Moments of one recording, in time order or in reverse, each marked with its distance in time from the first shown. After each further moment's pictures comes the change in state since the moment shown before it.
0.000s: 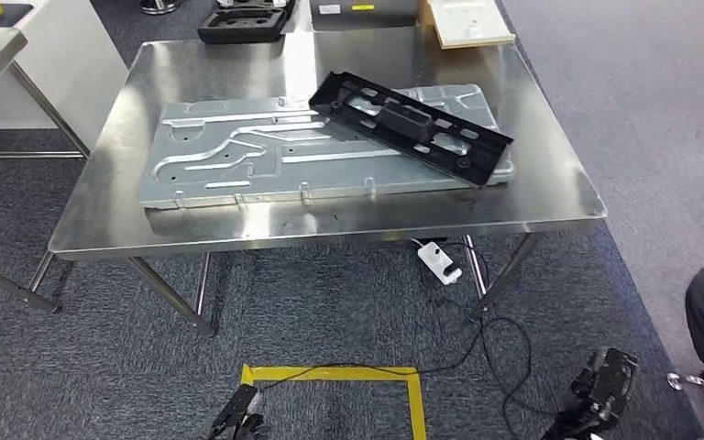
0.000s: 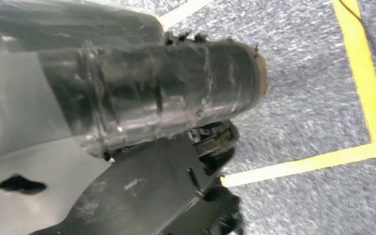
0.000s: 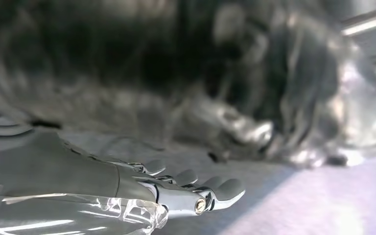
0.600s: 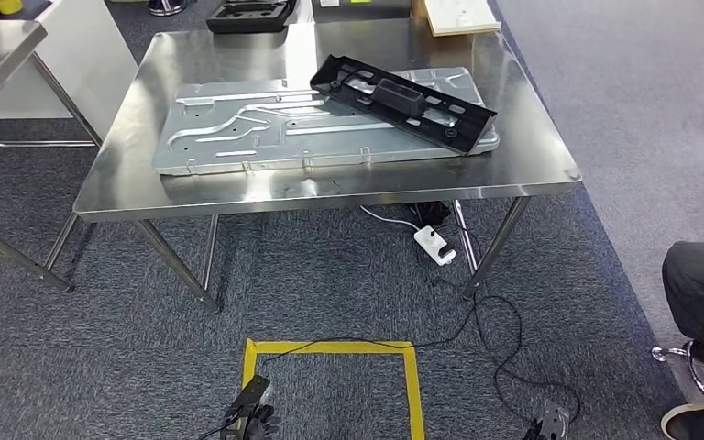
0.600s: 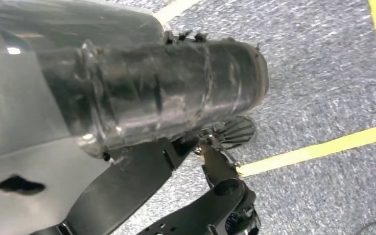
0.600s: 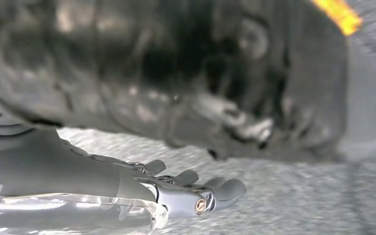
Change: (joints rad) left arm -0.028 -0.027 0.006 0.004 -0.058 -0.001 0.043; right arm -0.084 0.121 -0.103 0.496 0.006 0.032 0.384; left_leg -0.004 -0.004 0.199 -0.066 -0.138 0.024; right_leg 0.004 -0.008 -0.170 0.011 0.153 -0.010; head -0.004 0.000
